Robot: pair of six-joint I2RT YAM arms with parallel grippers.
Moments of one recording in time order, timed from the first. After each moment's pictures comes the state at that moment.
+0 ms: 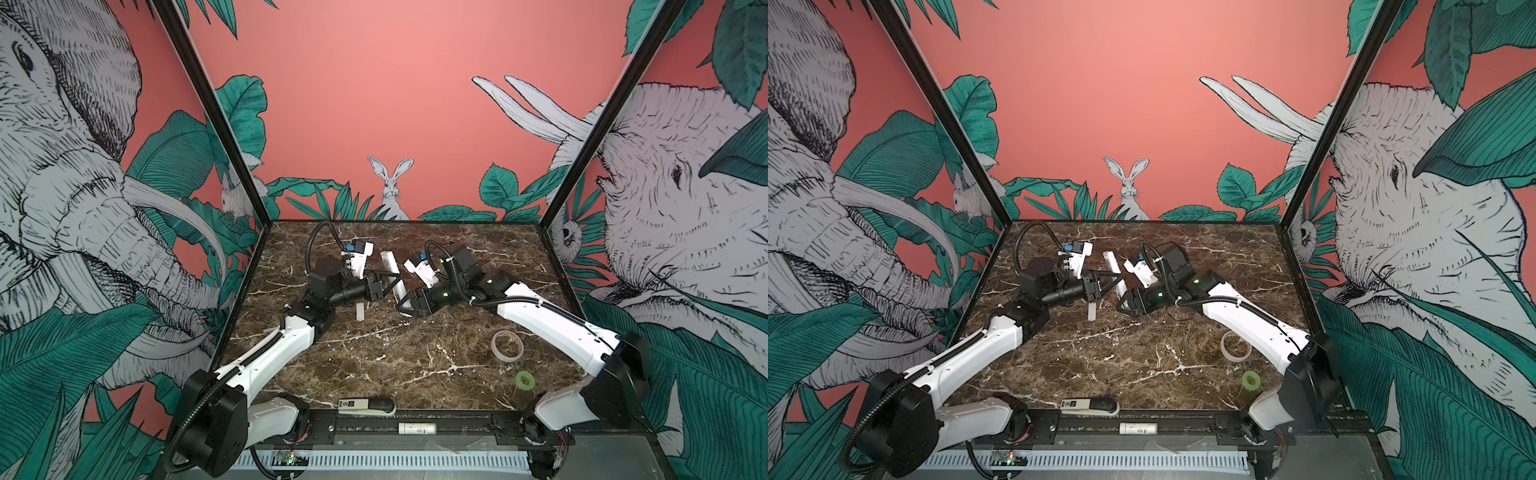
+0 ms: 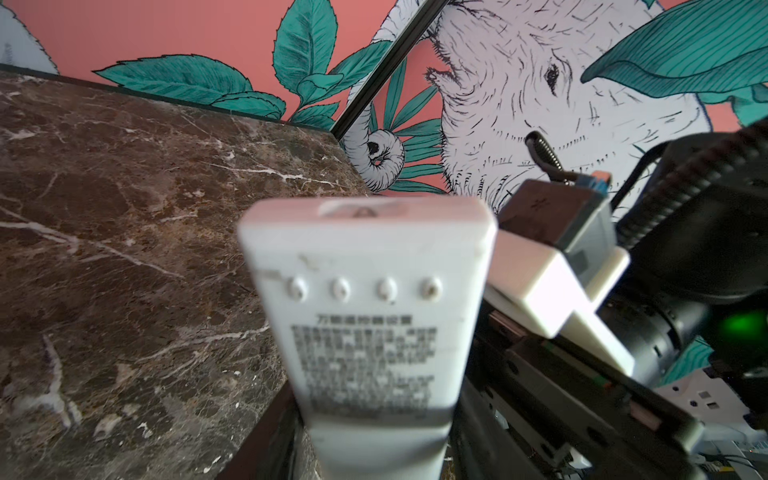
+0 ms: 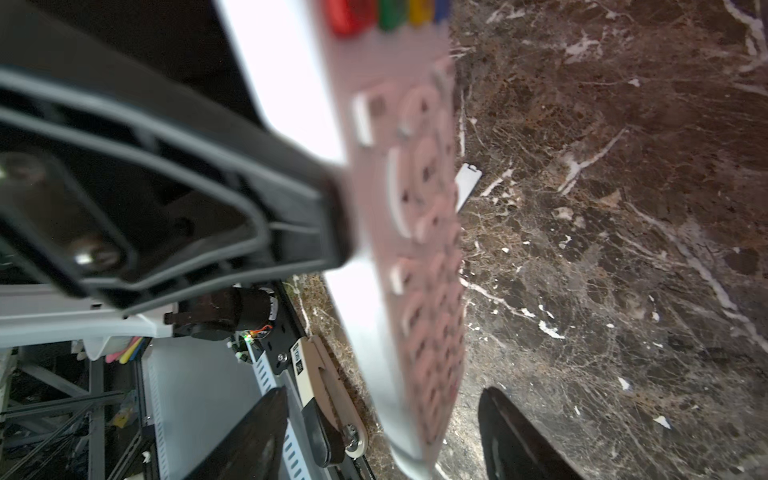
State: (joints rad) left arm -0.48 1.19 0.75 0.22 0.63 -0.61; right arm 0.74 1.50 1.27 -0.59 -0.50 0.27
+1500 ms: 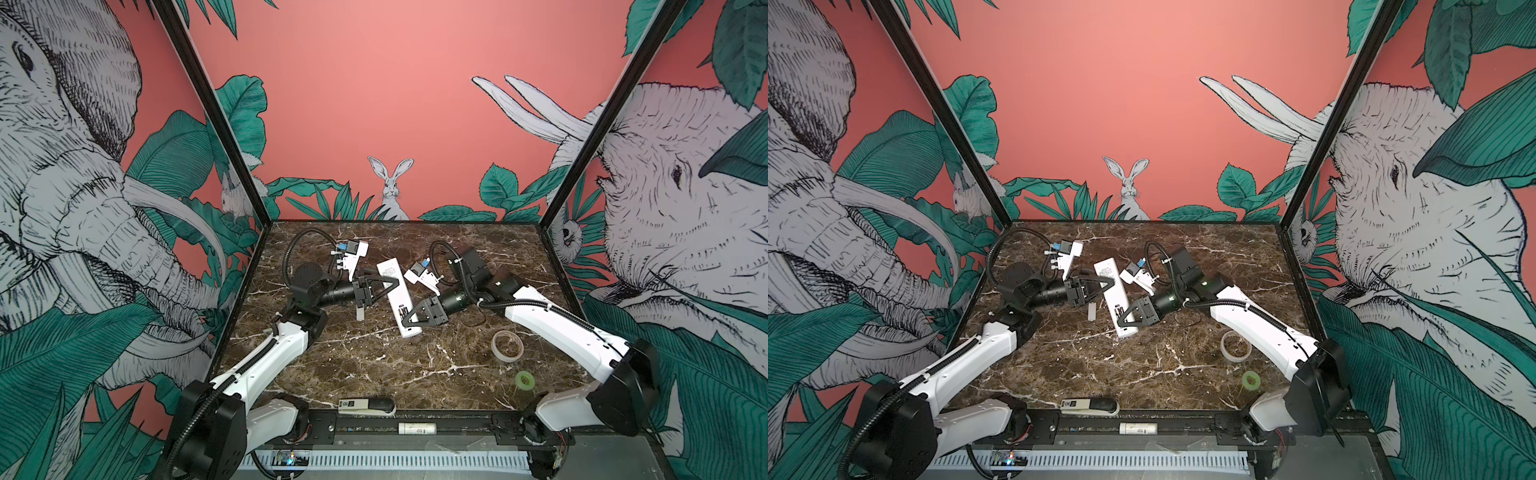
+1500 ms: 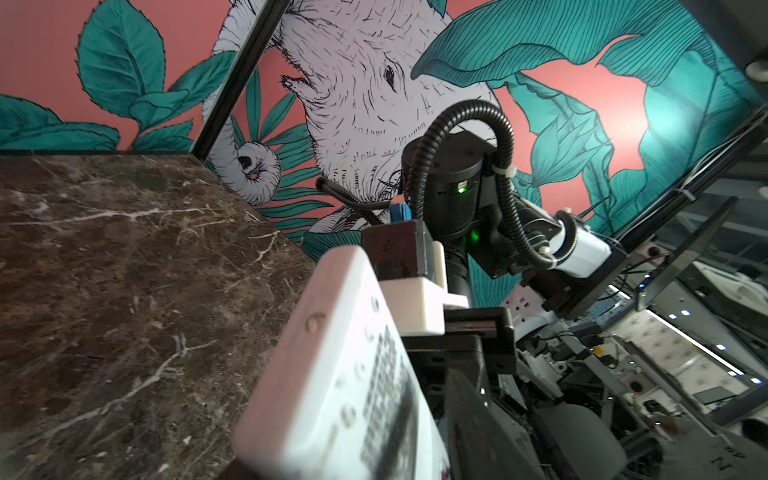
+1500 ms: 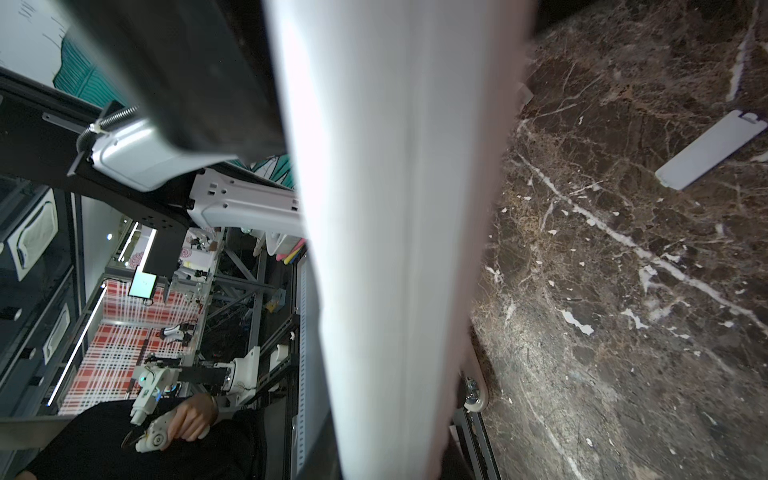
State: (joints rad) left arm -0.40 1.15 0.68 0.61 1.03 -0.78; right arm 0.69 1.42 1.22 -0.64 -1.06 0.19
